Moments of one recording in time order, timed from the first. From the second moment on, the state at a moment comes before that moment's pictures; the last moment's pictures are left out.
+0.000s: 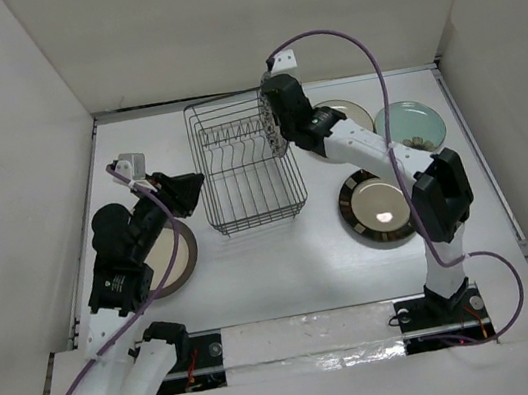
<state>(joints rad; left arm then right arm) -0.26 0.68 0.77 -0.08 0.28 -0.46 0.67 1.90 1.75 -0.26 0.68 0.17</state>
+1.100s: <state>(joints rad) -0.28 0.67 0.77 -0.13 0.21 -0.44 0.75 2.13 1.92 -0.27 0.76 0.18</state>
